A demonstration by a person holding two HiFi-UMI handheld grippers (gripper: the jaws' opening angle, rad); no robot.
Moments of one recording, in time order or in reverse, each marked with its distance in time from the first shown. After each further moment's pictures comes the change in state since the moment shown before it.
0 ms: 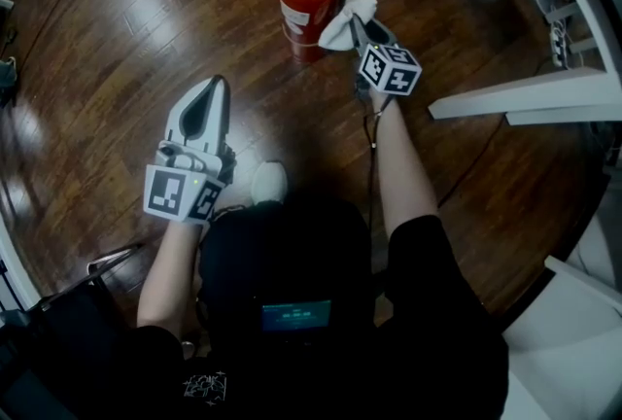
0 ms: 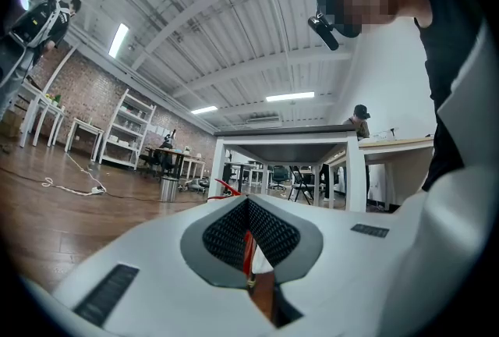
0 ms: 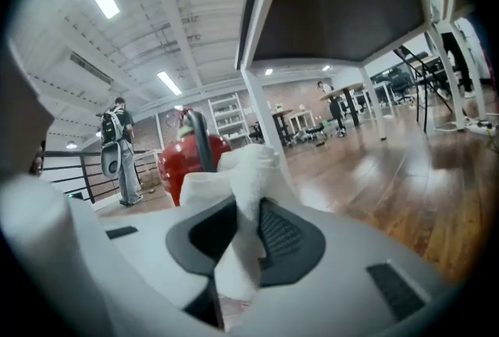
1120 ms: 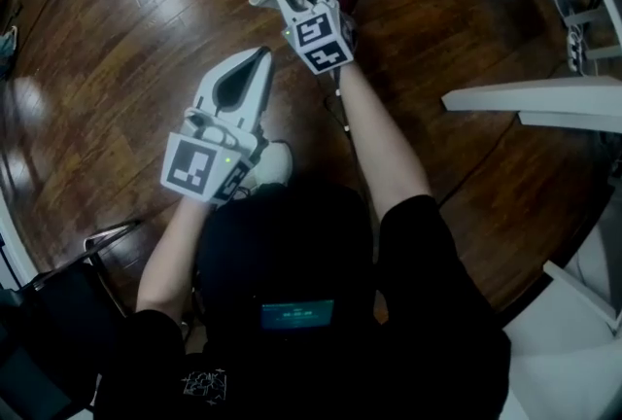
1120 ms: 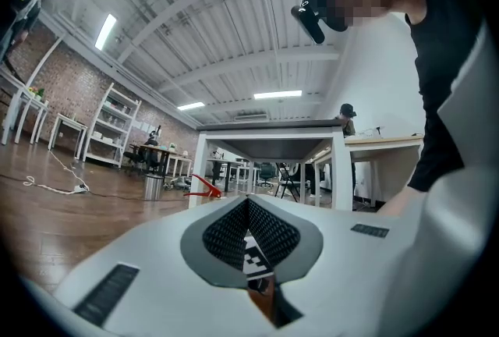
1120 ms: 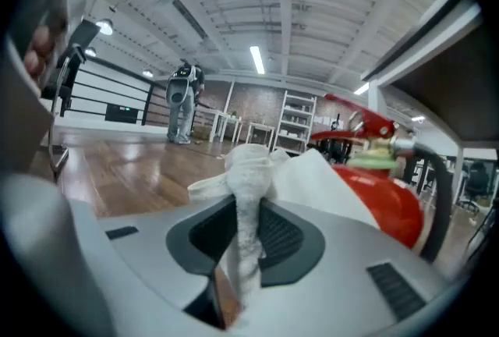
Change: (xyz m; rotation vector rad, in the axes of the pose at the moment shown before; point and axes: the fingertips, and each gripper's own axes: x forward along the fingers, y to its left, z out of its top) left arm 0.029 -0.042 -0.009 0.011 0.015 -0.105; right arm 0.061 0.199 -0.004 -0.636 0.052 0.271
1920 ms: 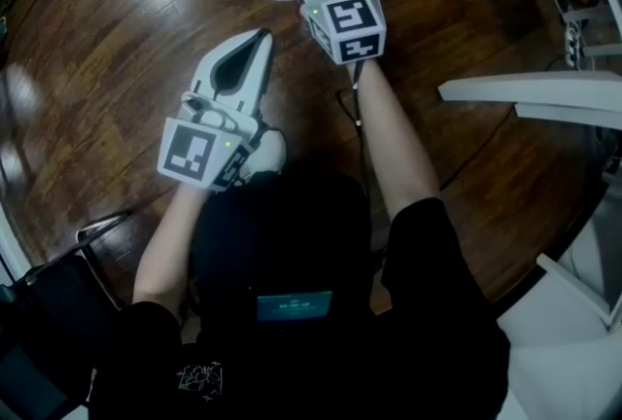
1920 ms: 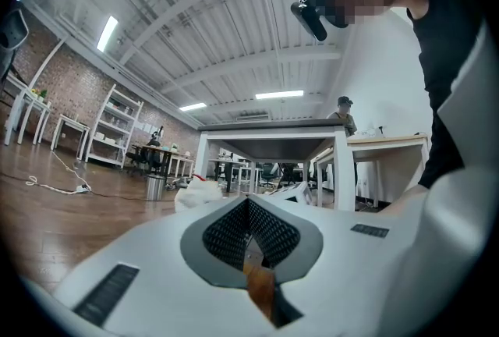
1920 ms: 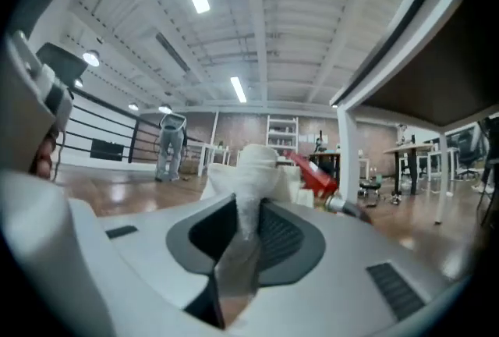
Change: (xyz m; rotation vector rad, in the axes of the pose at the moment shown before) left arm 0.002 0.003 -0.003 0.028 0.003 0.035; right arm -0.057 -0.035 0.063 0.150 -0.208 -0.050
